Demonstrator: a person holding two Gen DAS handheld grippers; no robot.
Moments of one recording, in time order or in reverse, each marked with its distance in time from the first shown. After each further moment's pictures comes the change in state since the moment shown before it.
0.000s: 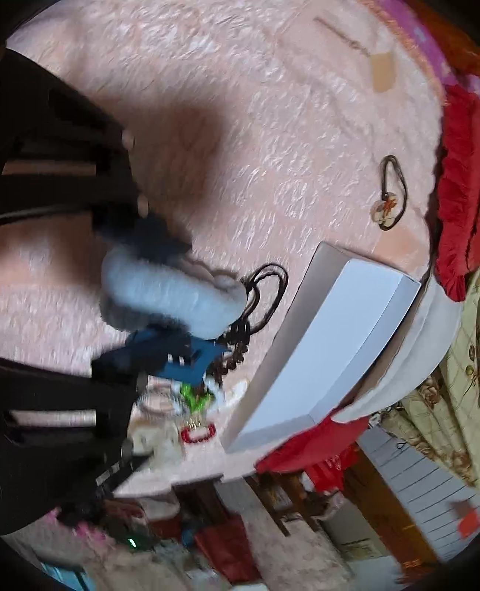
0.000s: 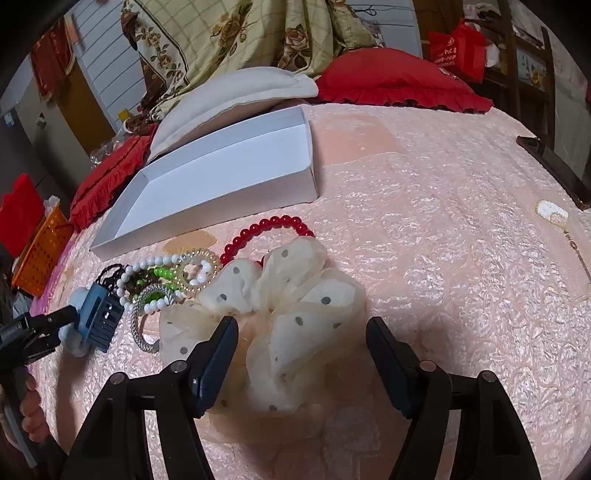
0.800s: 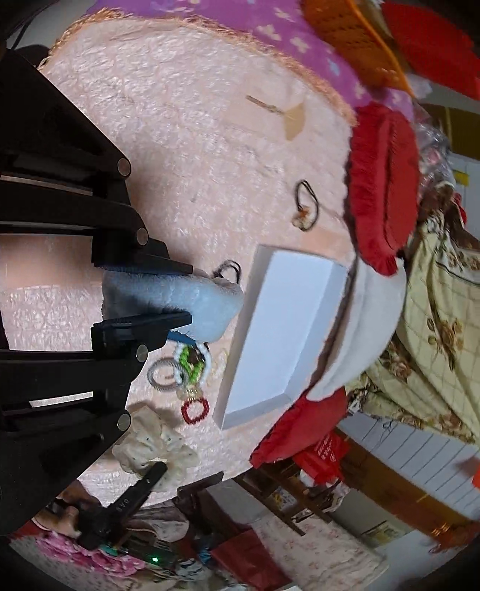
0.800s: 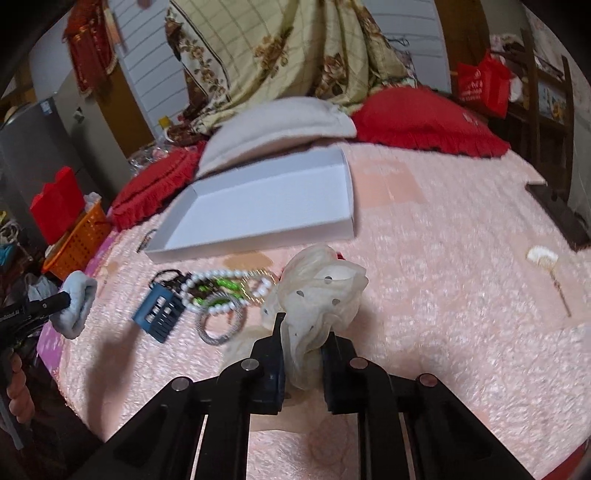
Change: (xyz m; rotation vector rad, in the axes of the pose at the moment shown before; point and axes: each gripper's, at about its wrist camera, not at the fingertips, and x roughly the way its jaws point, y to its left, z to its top) left arm -0.102 -0.044 -0.010 0.177 -0.165 0.087; right arm -0.070 0.019 0.008 -0.095 -0.086 0.101
